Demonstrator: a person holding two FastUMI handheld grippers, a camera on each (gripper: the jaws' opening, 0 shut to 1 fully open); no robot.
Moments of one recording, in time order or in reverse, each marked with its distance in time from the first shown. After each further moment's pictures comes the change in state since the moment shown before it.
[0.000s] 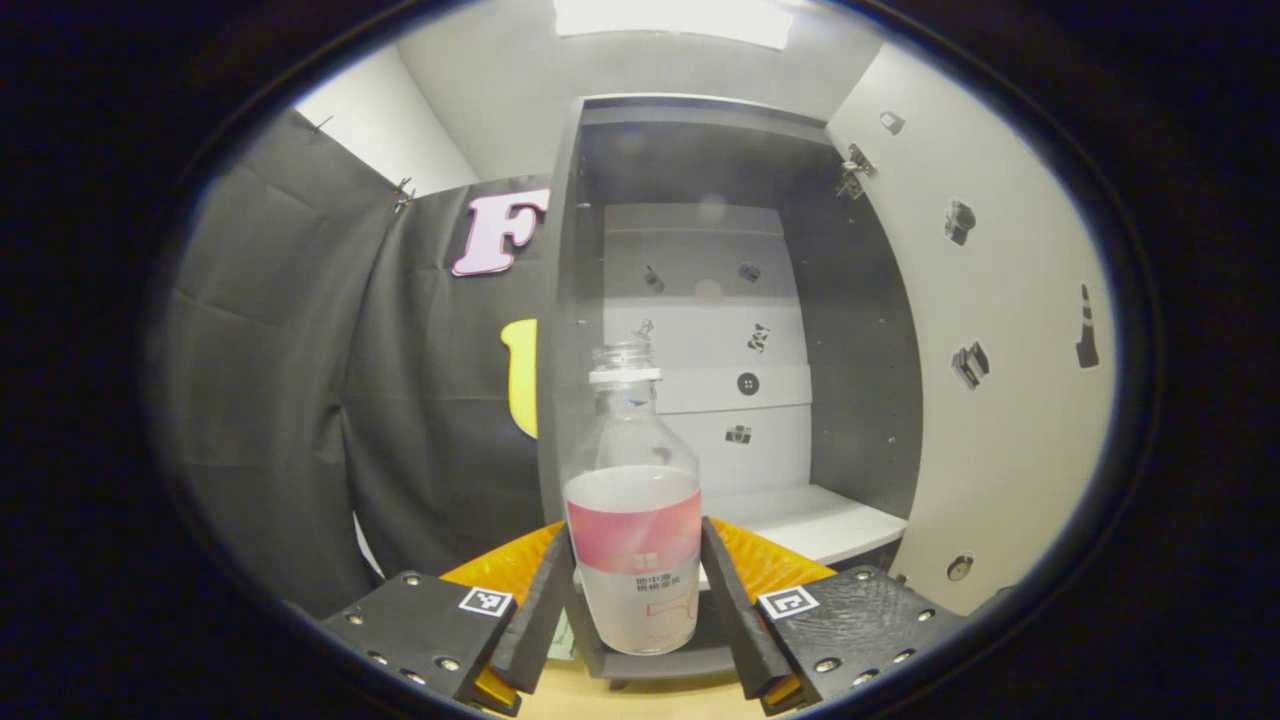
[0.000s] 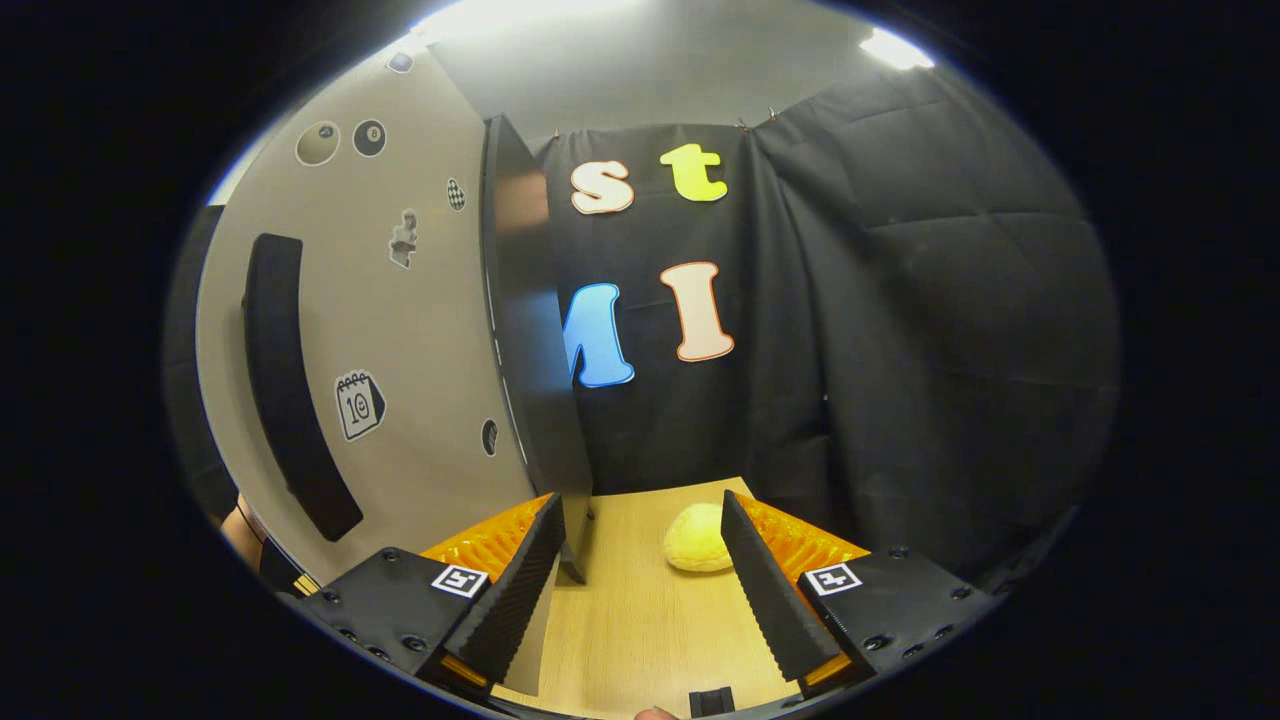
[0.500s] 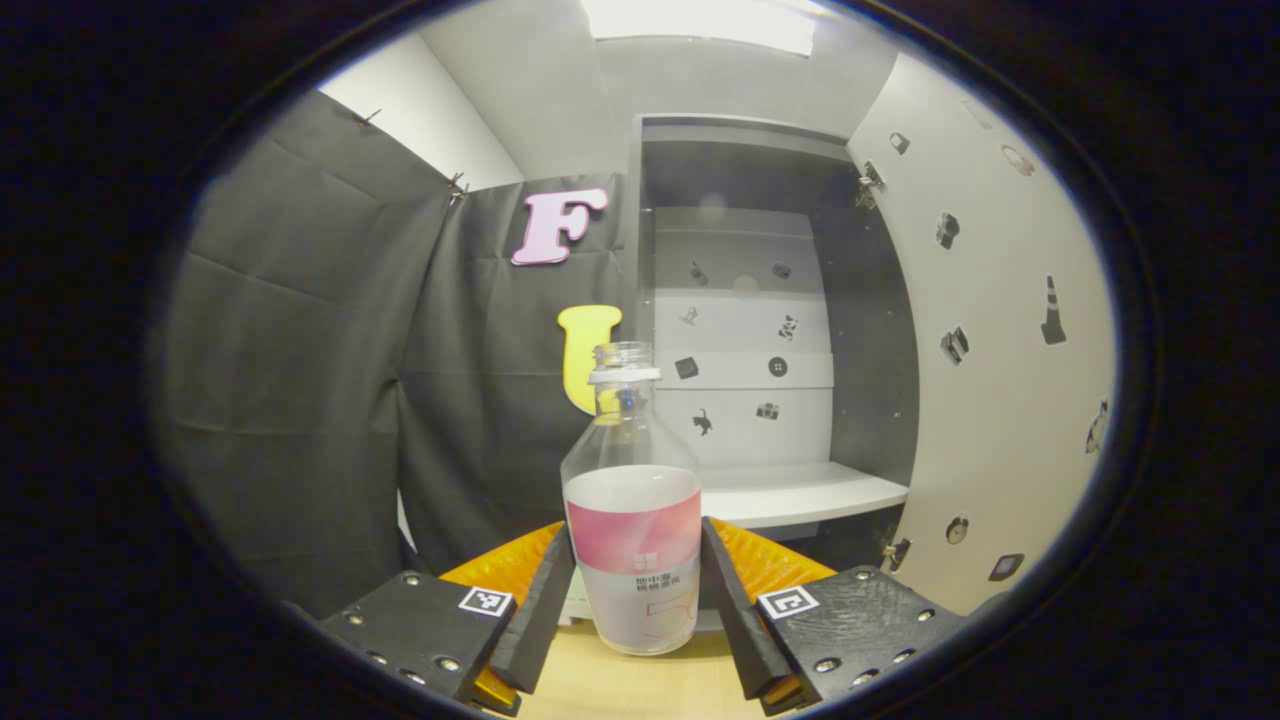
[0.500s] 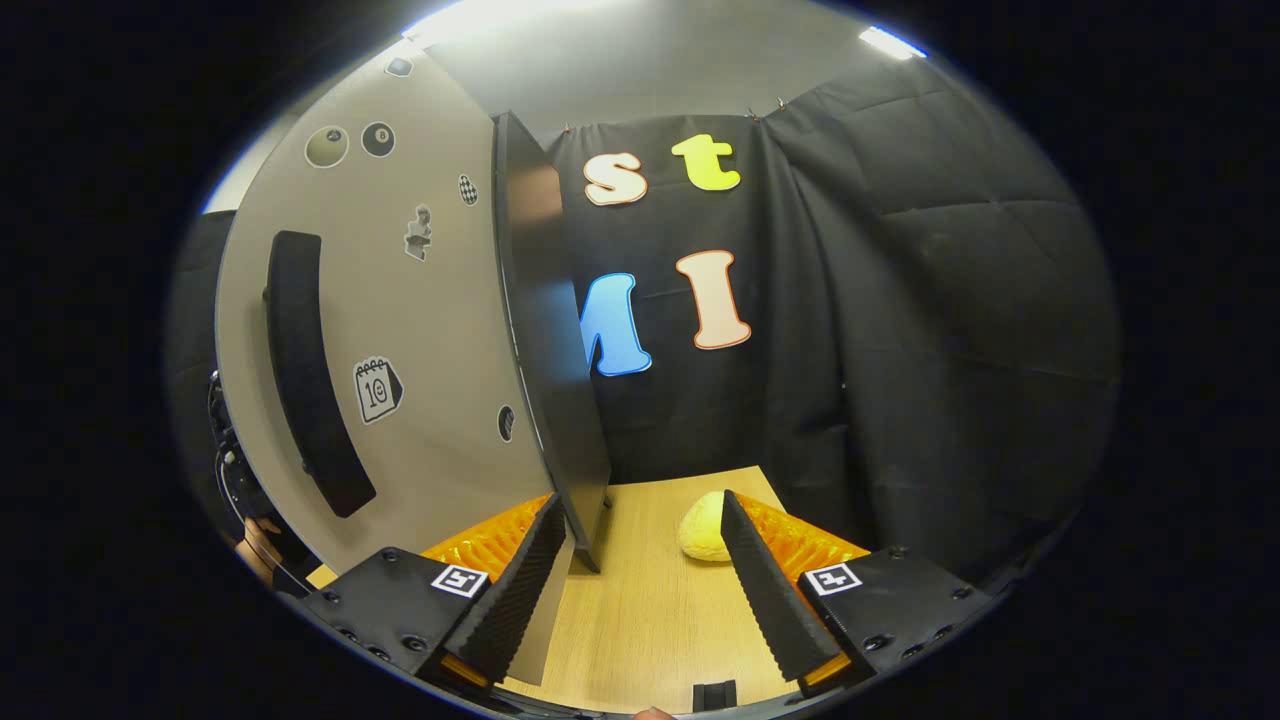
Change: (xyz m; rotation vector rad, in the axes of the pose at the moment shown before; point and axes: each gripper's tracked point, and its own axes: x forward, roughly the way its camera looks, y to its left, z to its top) left arm -0.090 0.036 -0.039 -0.039 0.027 0.117; right arm -0.008 0.001 -0.008 0.023 0.025 0.065
